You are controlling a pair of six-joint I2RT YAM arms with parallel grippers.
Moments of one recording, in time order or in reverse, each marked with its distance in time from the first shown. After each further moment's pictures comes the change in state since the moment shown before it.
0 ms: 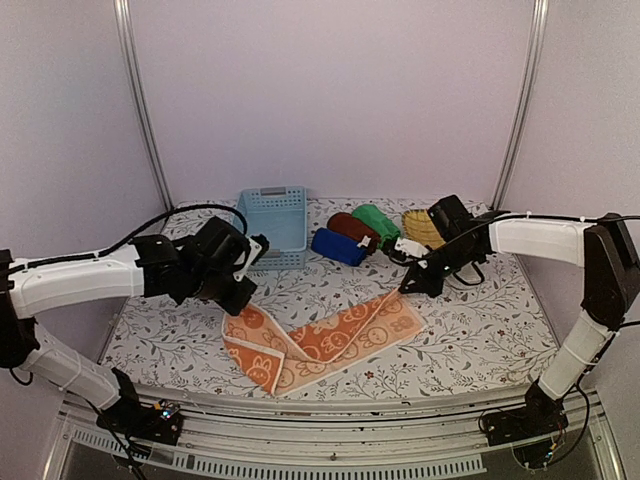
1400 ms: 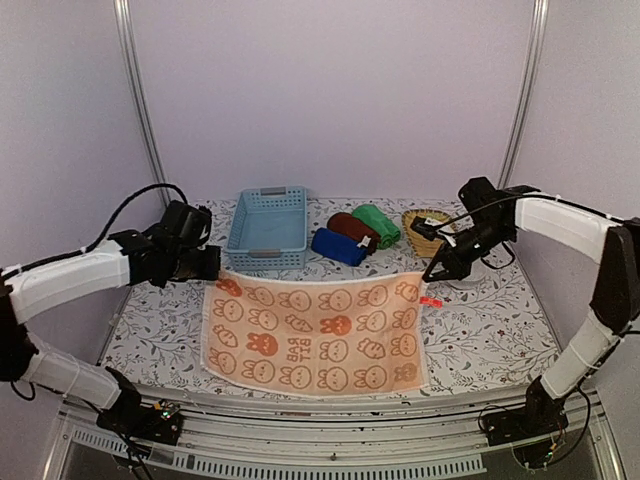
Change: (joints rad) left arm 0.275 -0.185 -0.085 0.143 -0.053 -0.270; right arm -0.173 -0.142 0.152 -0.405 -0.231 -0.018
